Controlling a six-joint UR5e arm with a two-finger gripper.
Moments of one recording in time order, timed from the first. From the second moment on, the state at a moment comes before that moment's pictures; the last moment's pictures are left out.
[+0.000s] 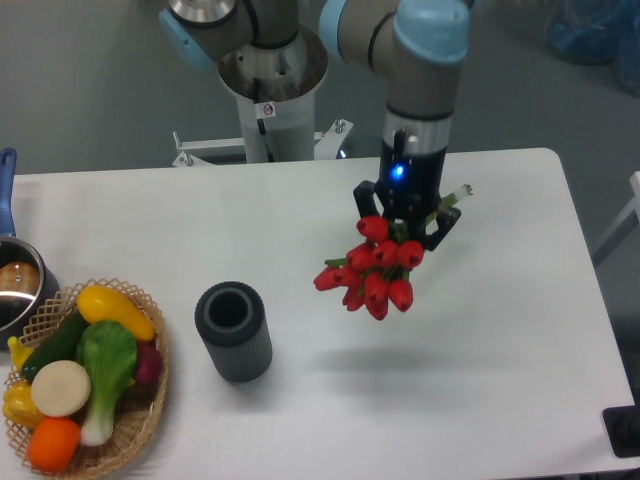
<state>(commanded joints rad) 2.60 -1.76 -1.79 -0.88 1.40 1.17</state>
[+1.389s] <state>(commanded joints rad) 2.52 -2.10 -1.60 -0.87 1.48 1.12</state>
